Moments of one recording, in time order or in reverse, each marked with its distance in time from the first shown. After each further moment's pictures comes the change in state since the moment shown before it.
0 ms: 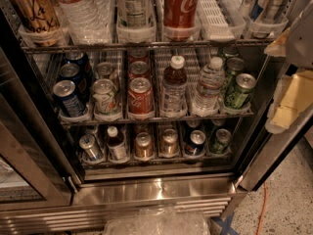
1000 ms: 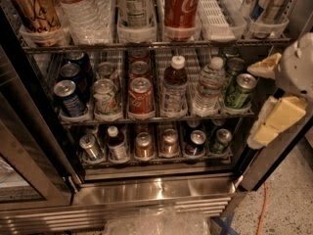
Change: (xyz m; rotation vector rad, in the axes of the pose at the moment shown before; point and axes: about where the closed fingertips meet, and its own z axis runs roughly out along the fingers) arm -0.012 0.015 0.041 -0.045 -0.246 -0.002
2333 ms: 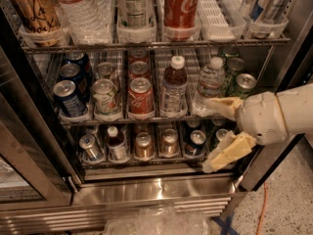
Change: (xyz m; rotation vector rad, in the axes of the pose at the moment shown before) arm -0.034 0.043 0.093 -0.163 -0.534 0.061
